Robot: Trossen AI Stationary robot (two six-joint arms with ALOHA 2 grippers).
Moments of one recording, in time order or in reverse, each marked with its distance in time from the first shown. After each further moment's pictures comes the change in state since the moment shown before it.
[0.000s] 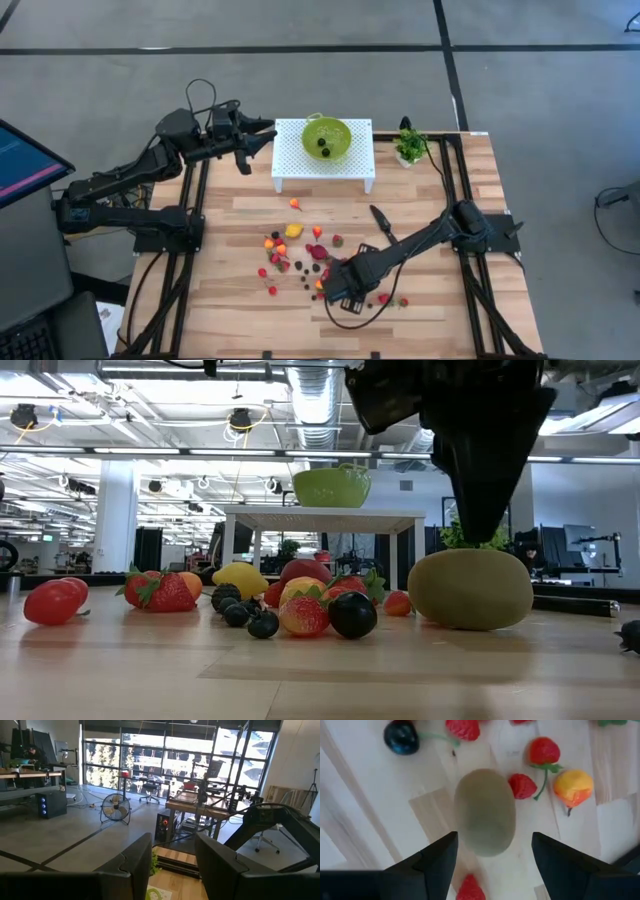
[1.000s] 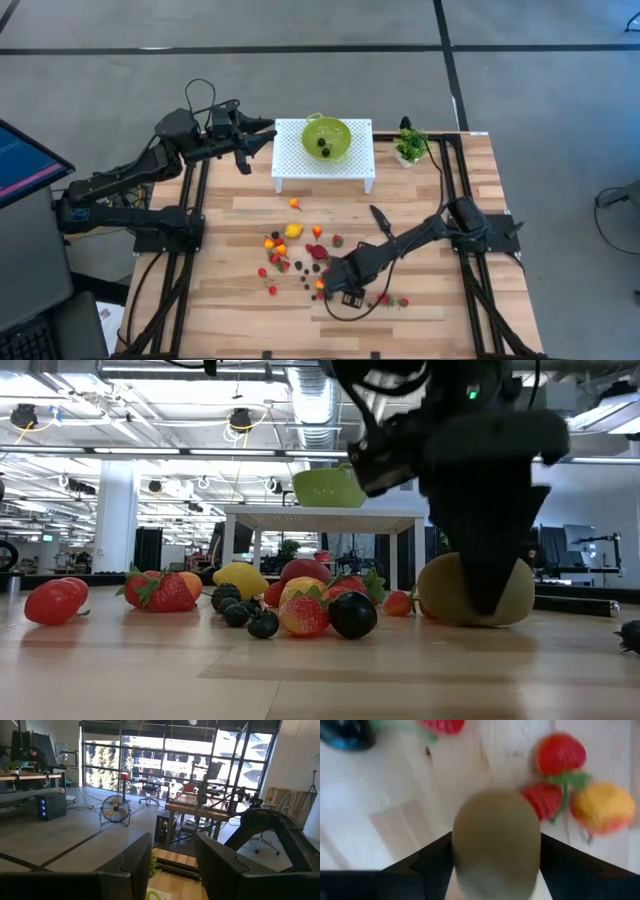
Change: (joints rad) left arm 0.000 0.000 0.000 0.010 0.000 0.000; right arm -0.047 0.000 -0.195 0.221 -0.055 -0.090
